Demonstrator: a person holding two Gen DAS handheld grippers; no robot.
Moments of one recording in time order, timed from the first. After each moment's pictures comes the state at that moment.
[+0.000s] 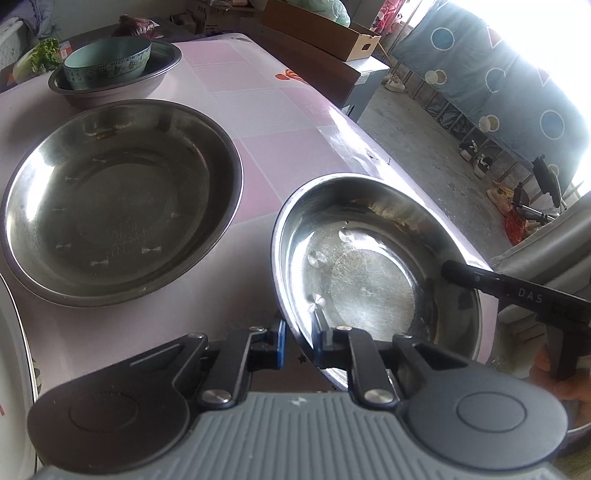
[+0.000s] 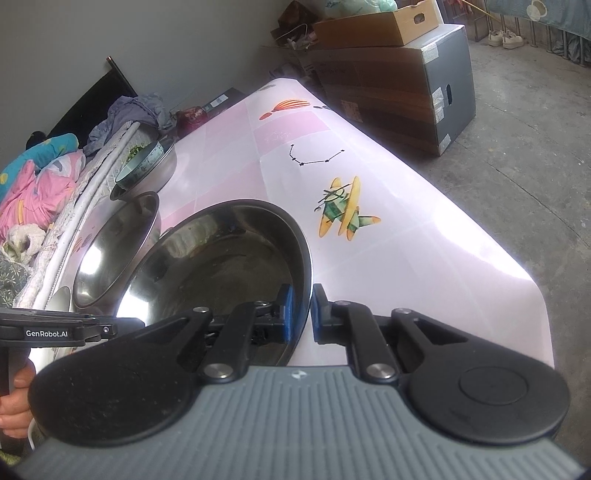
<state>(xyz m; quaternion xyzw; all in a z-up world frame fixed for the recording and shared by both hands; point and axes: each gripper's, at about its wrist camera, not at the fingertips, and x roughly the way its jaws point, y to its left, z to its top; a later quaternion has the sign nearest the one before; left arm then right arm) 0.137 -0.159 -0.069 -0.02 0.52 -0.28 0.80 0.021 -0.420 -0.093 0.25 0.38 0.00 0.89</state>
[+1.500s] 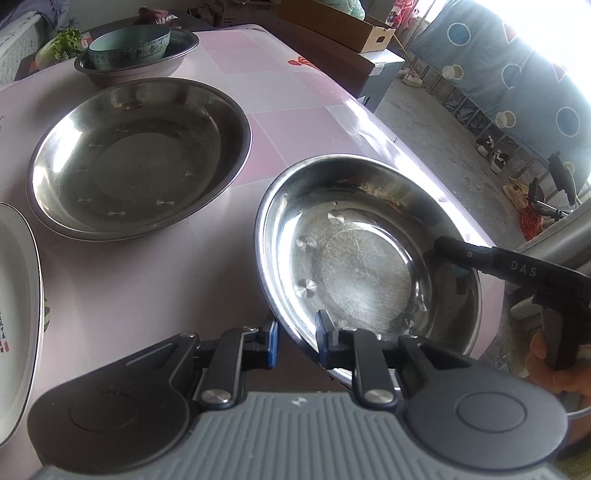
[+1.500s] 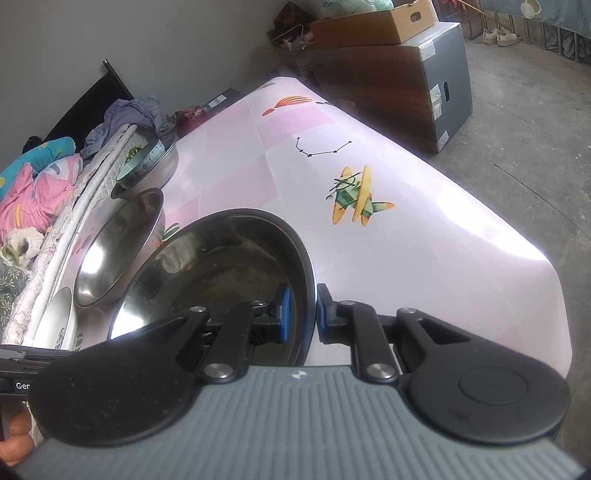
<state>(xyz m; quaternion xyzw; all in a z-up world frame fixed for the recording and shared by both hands) 0.105 -0.162 -0.066 -0.01 0.53 -0.24 0.81 0.017 -0.404 -0.096 0.26 0.38 -0.01 0.89</state>
